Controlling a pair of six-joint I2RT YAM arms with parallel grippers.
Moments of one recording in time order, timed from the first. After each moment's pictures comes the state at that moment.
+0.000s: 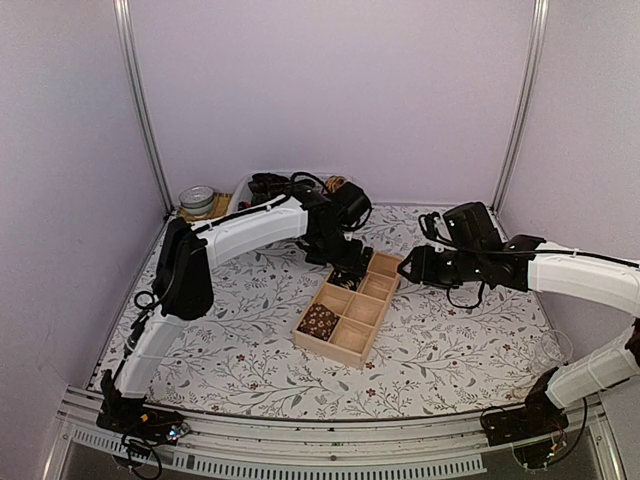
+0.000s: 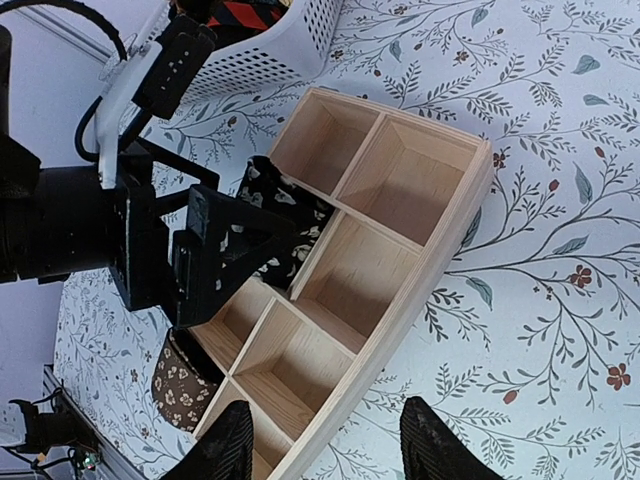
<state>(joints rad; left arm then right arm) -0.87 2.45 2.32 -0.99 -0.13 -0.45 0.68 1.31 0.91 -0.29 -0.01 0.67</state>
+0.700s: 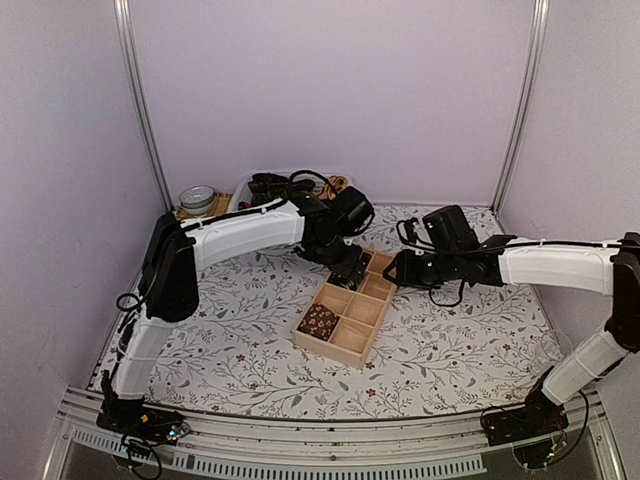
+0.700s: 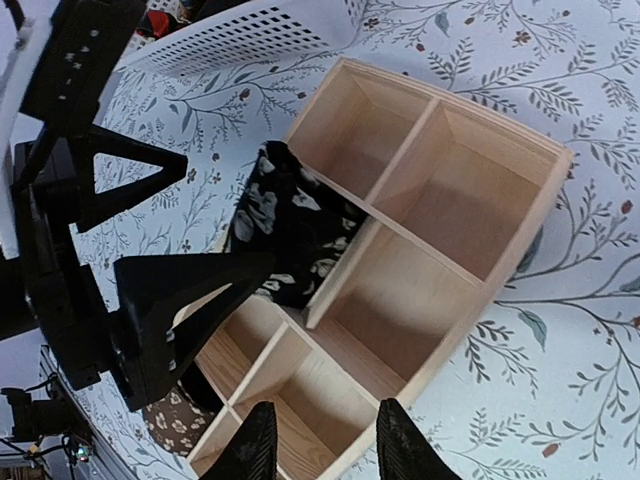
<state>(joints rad) -0.92 2.36 2.17 -0.91 -0.28 -0.34 0.67 1.48 0.94 -0.18 -0.11 0.64</state>
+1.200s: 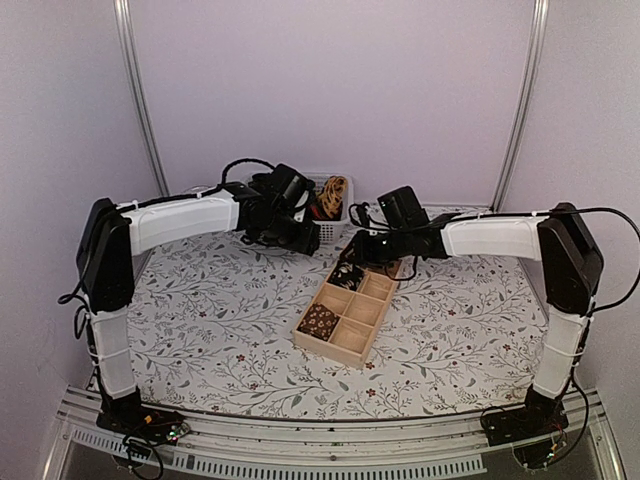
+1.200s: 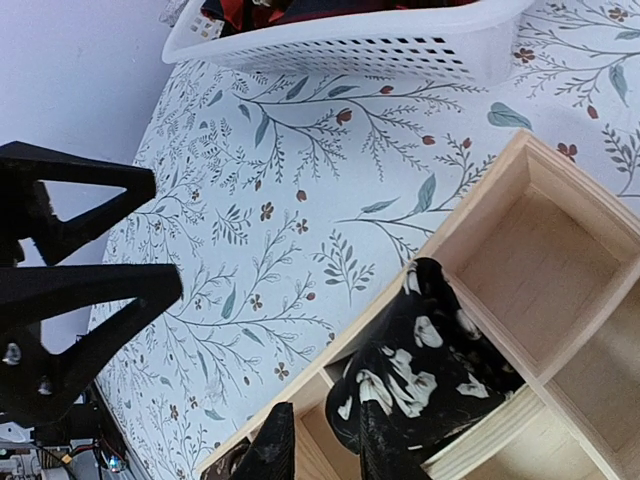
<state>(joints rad) -0.75 1.99 1.70 -0.59 -0.16 -0.30 0.69 1.88 1.32 -0.12 -0.29 0.59</state>
